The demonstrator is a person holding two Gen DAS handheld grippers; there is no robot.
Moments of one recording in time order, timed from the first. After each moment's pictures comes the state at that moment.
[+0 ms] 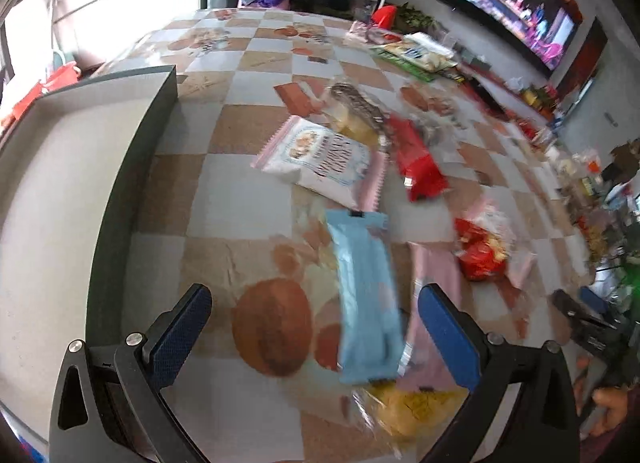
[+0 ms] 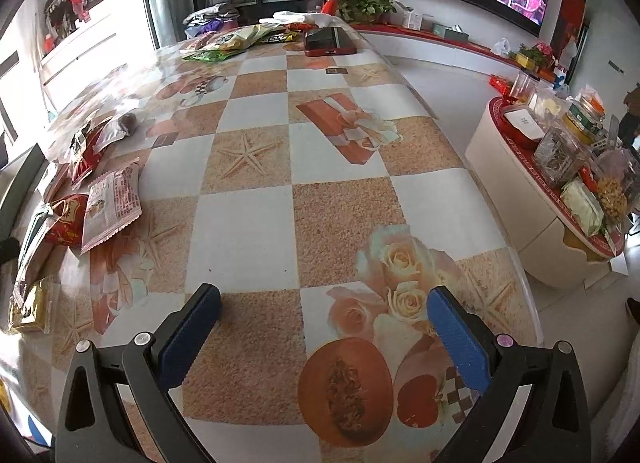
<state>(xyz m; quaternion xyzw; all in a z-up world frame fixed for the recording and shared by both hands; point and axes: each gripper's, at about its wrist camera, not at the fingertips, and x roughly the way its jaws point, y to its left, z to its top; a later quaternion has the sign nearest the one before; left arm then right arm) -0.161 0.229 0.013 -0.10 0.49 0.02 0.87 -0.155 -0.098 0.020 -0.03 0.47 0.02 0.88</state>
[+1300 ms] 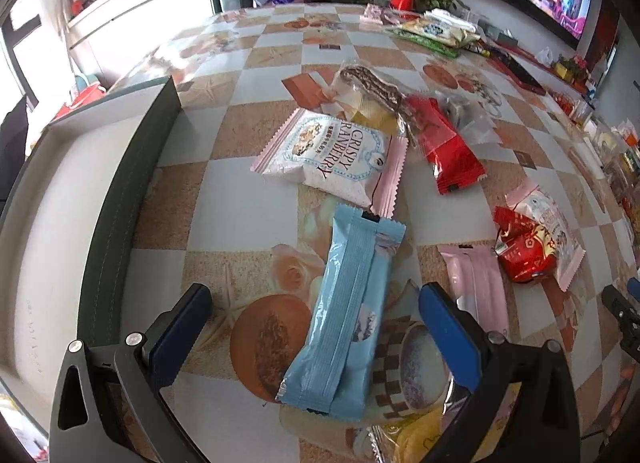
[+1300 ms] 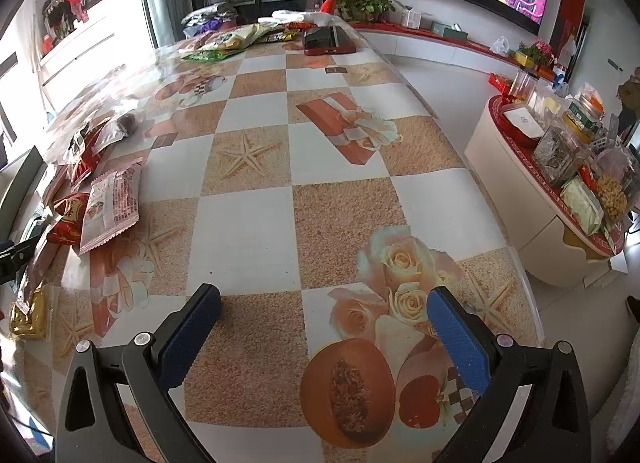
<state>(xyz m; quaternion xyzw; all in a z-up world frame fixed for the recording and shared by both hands) -0.139 0.207 0.000 -0.04 0.51 0.07 0.86 -0.150 -0.098 0.020 -0.03 0.48 0.02 0.88</state>
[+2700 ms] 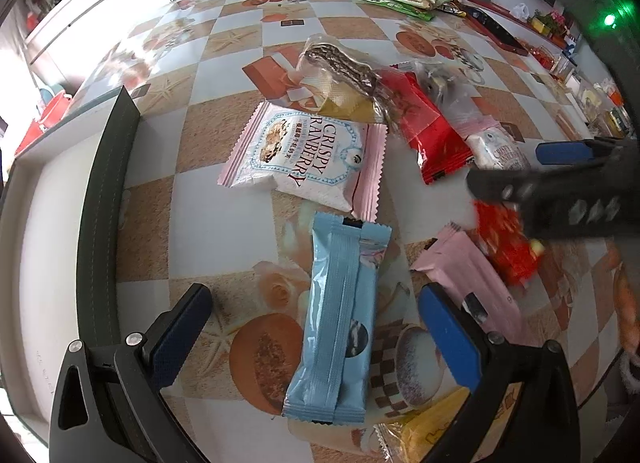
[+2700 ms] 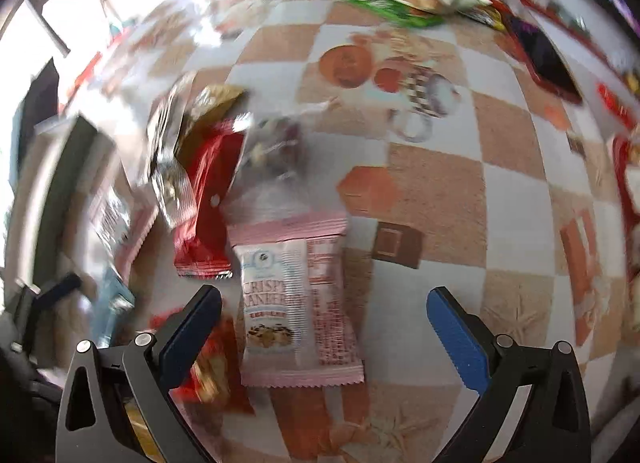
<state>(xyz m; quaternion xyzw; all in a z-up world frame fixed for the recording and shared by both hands) -0.120 0.205 0.004 -0.01 0.56 0.01 0.83 -0.029 0.079 0.017 -0.11 0.60 0.17 0.78</state>
